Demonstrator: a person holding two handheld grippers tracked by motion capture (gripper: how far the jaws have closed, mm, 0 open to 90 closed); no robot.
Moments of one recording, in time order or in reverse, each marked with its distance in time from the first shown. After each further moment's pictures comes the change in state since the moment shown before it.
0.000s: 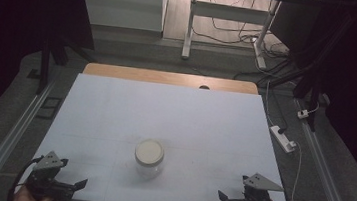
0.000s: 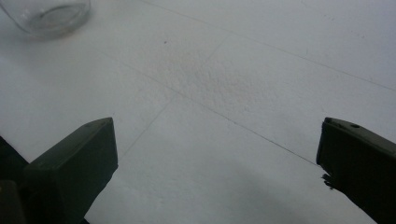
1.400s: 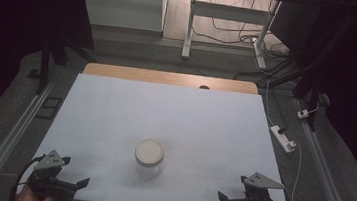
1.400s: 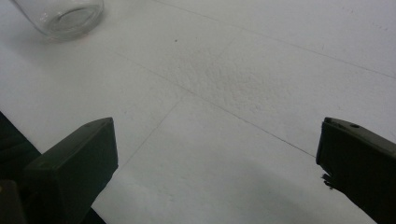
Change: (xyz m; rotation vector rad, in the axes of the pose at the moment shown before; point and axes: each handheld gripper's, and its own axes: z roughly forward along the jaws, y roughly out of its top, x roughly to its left) left arm -0.003 0.006 0.000 -0.038 -0.021 0.027; right arm -0.003 0.000 0.002 0.017 0.056 0.013
